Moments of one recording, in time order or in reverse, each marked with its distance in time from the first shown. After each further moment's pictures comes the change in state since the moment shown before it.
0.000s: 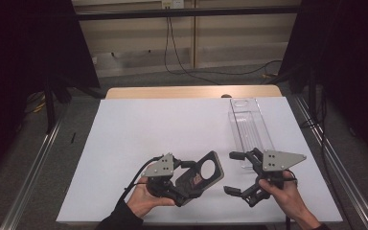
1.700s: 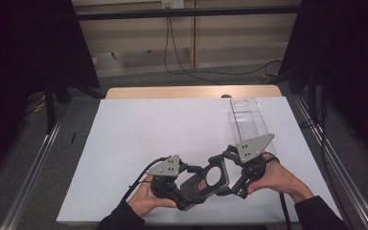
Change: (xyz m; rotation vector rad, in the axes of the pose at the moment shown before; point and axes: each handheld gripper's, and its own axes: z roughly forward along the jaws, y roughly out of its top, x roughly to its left) left arm -0.001 0.001 0.011 0.028 -0.137 -0.019; right arm -0.024 0.021 0.041 0.209 0.346 -0.071
